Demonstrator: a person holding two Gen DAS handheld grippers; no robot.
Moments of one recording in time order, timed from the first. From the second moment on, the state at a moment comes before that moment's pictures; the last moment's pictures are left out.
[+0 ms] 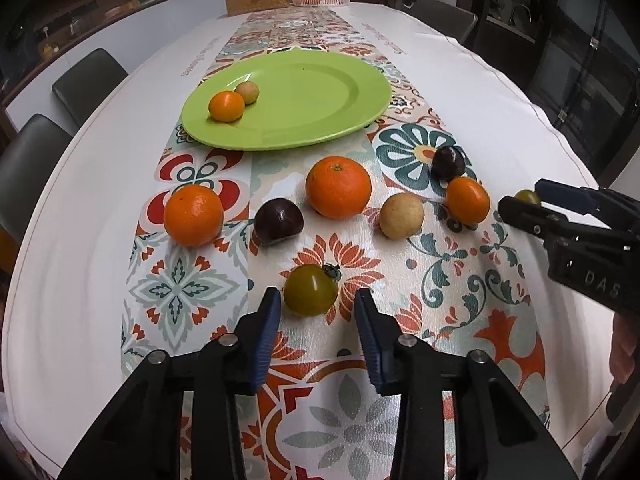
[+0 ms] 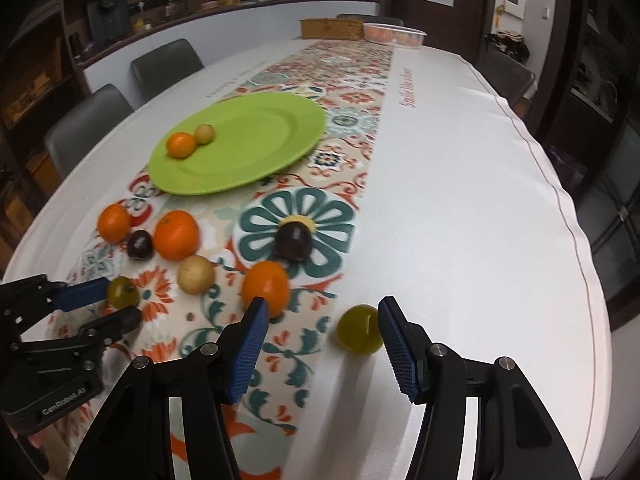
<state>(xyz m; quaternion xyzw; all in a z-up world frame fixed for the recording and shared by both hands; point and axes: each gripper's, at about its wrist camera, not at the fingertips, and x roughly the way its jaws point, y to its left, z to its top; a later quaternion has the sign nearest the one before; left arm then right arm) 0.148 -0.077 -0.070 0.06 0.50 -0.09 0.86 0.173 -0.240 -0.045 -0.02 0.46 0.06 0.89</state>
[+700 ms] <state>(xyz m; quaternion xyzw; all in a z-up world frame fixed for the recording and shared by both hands) 0.144 -0.074 -0.063 0.05 0.48 -0.10 0.87 0.158 -0.245 -0.042 0.00 0.47 0.05 0.88</state>
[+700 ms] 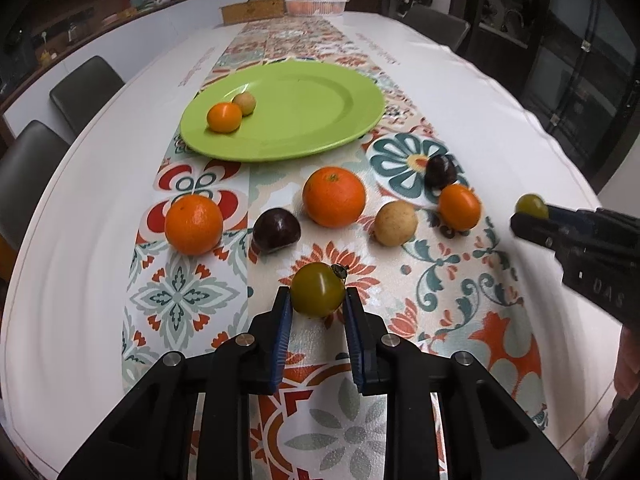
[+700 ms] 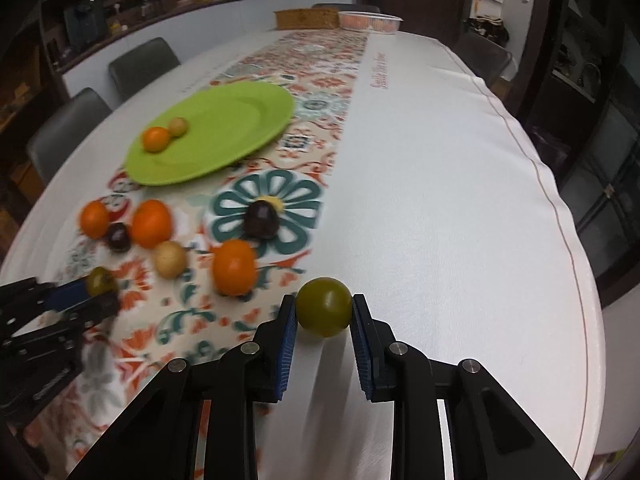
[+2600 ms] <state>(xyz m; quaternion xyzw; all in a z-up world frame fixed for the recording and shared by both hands) 0.291 -0.032 -0.031 0.05 0.45 -0.20 0.87 0.316 -0.156 -0.018 -0.01 0.49 0.16 0.86</state>
